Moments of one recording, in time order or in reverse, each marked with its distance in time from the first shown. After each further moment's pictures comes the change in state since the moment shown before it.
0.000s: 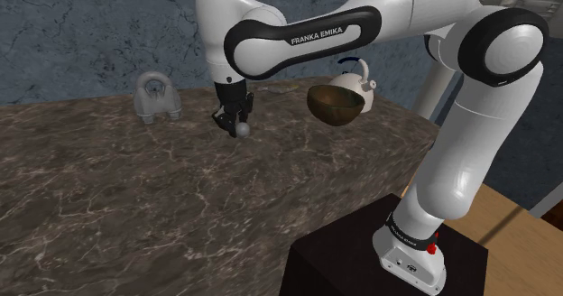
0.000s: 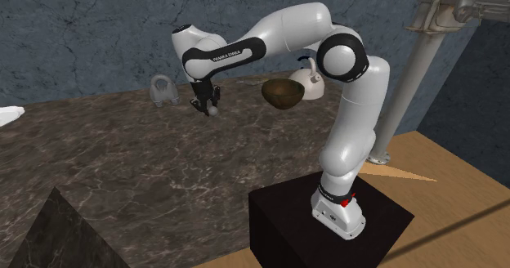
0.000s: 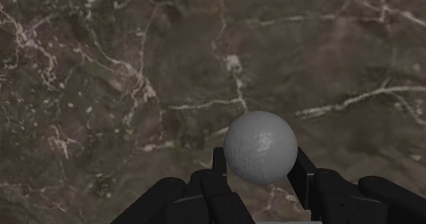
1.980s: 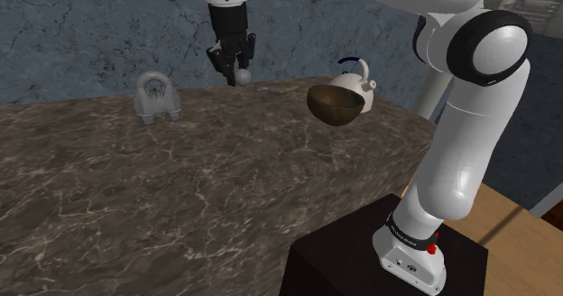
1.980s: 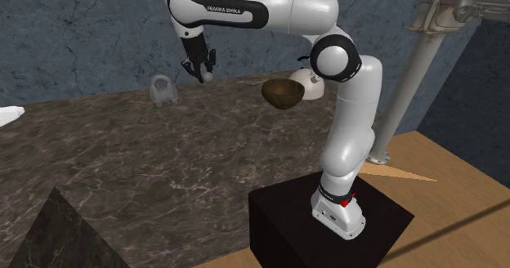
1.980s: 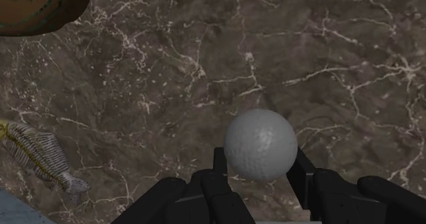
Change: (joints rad) arm 0.032 0.065 0.017 0.470 -0.027 -0.411 -0.040
